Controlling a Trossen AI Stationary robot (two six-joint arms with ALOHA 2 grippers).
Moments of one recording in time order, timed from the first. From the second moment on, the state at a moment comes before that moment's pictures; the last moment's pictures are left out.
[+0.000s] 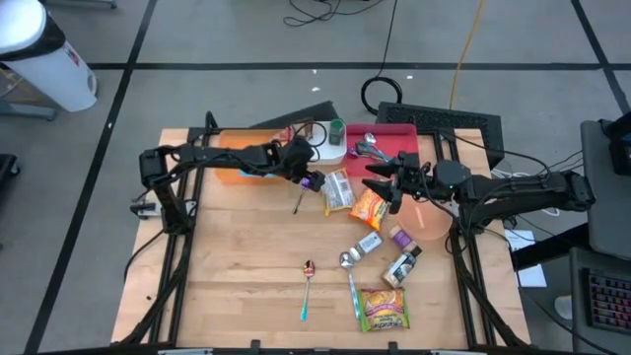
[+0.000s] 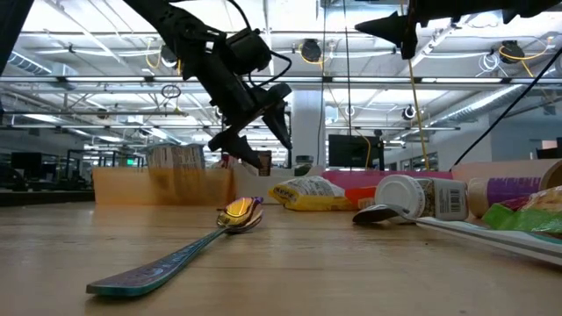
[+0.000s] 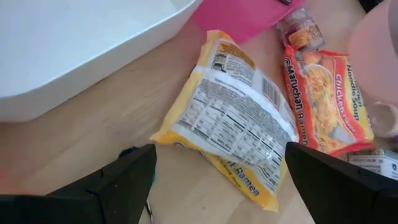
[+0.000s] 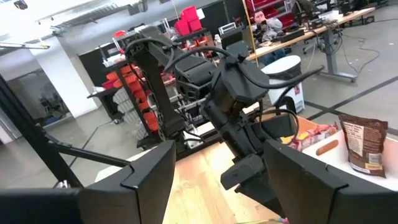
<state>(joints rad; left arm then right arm) 0.34 1.78 1.16 -0.23 0.07 -0.63 -0.05 0.89 0.62 0.30 0.18 0.37</state>
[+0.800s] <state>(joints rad) 0.29 1.91 1.16 -0.09 0.05 -0.64 -0.07 0.89 0.61 0.28 0.18 0.38</state>
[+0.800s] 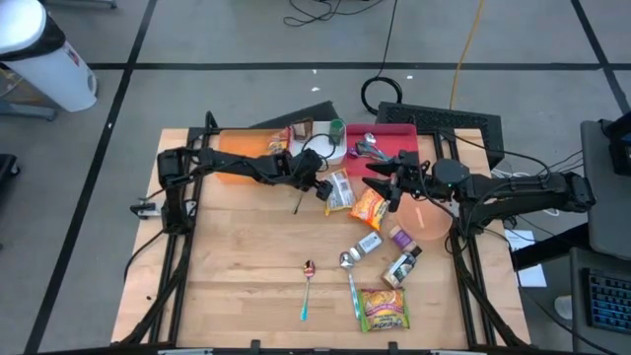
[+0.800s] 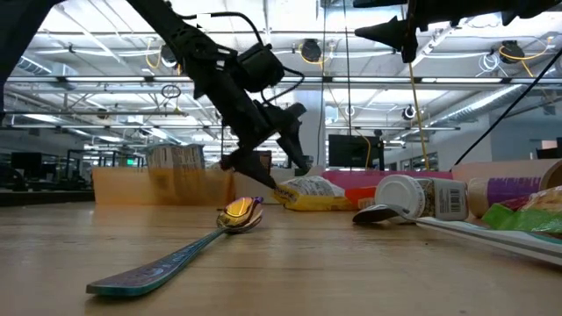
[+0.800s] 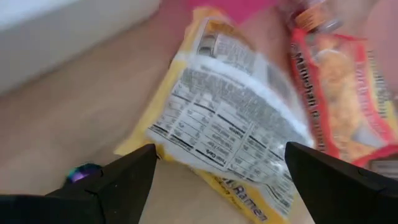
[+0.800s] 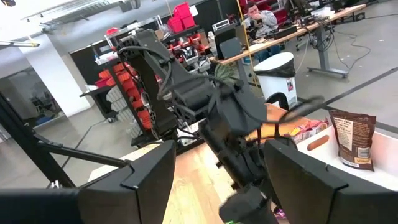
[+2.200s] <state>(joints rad) 0.27 1.96 1.21 -0.08 0.06 -0.71 -0.07 0.89 0.61 0.24 0.18 0.41</state>
